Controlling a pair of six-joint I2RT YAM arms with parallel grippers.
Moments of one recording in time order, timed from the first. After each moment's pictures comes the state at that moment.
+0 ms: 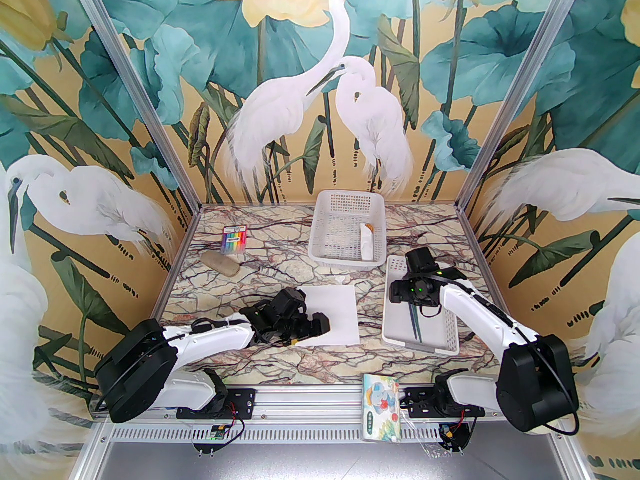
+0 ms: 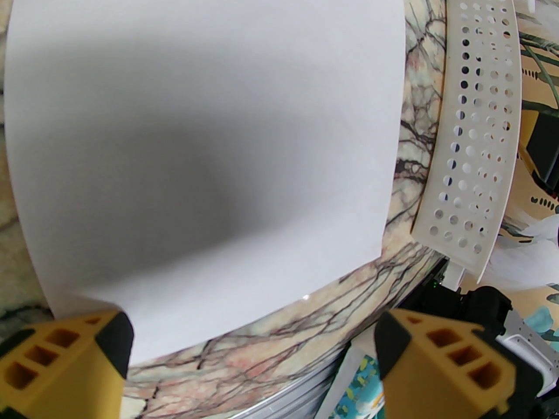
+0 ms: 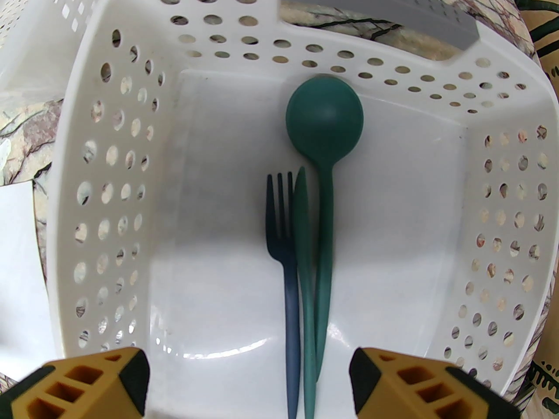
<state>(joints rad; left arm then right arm) -0.81 1.38 0.57 -0.17 0.29 -0.98 0.25 1.31 0.85 -0.76 0.05 0.30</state>
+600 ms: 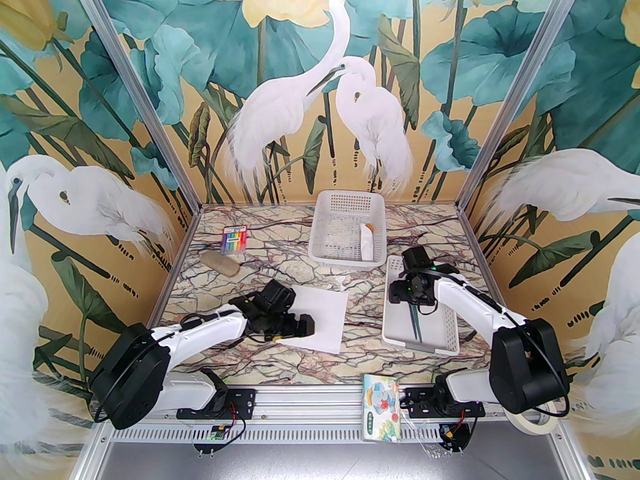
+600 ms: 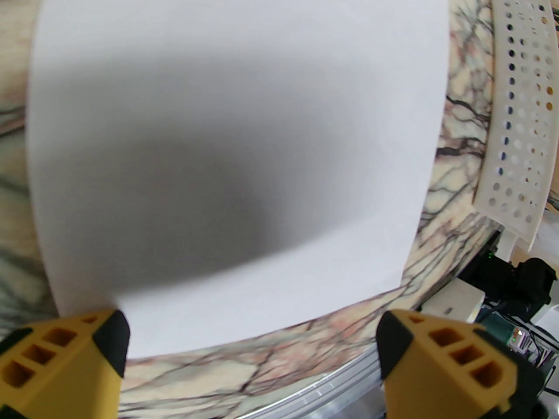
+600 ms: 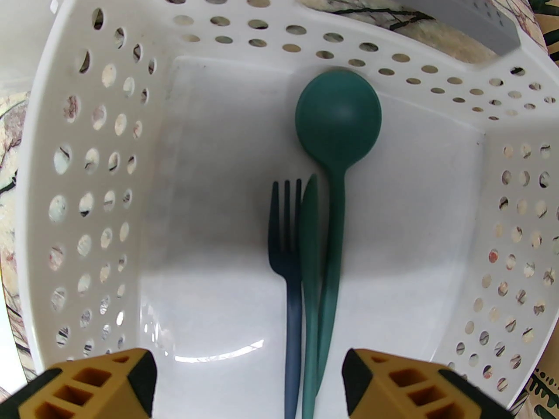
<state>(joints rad) -0.63 1.32 0.67 -0.56 0.30 -0.64 0.25 1.40 0.86 -0.74 0.06 0.28</state>
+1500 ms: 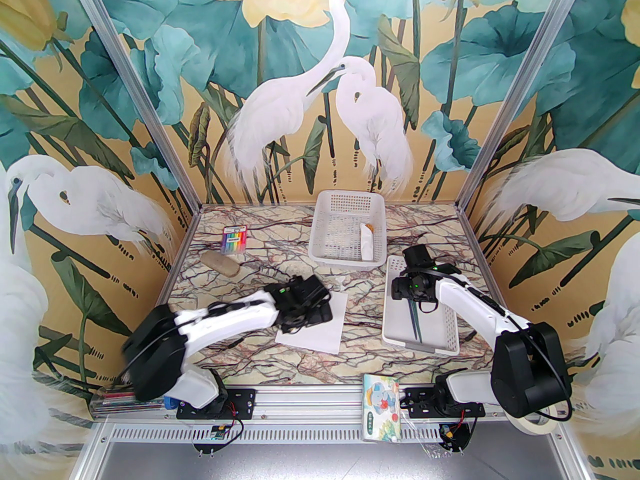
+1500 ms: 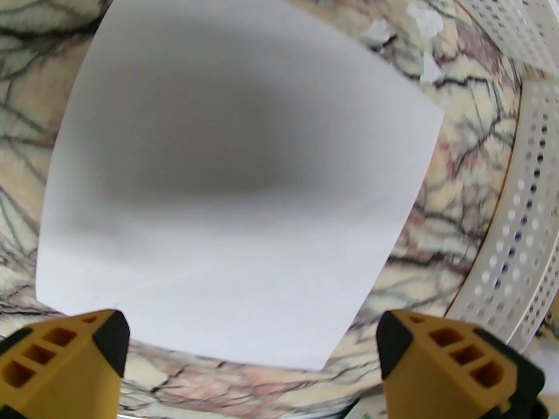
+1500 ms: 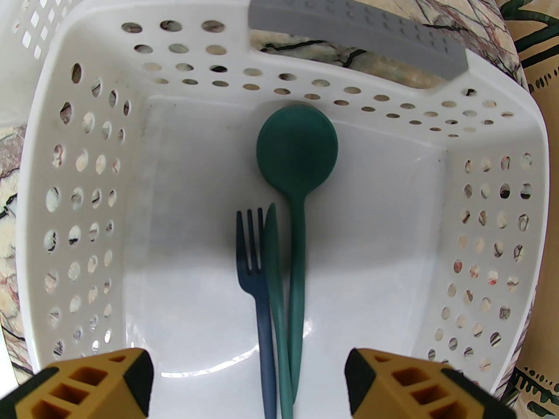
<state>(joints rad) -0.93 1.63 1.09 -0.73 -0.15 -1.16 0.25 1.38 0.87 -0.72 0.14 0.29</state>
